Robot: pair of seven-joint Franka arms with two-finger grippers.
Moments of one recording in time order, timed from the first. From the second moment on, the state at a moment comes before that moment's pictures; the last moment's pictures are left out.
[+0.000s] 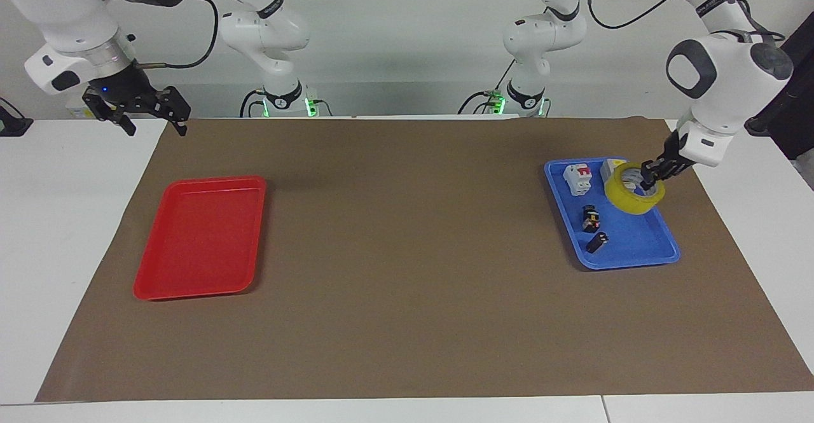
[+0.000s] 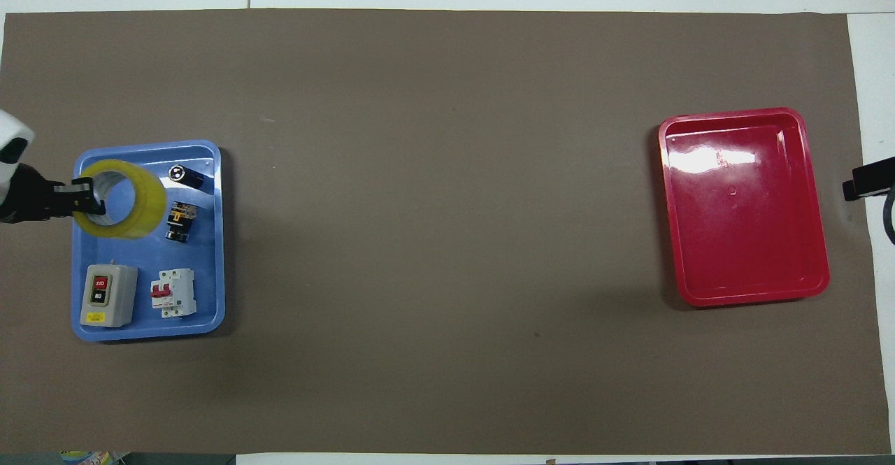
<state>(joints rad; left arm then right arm) 0.08 -0.01 0.00 -2.03 -0.02 2.00 -0.03 -0.03 -0.05 -0.10 -1.63 -0.04 1.52 -0.12</state>
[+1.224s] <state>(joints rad) -0.69 0.38 -0.02 -1.85 0.06 2.25 -0.83 -0.03 -0.05 -0.10 -1.63 -0.04 1.52 -0.12</state>
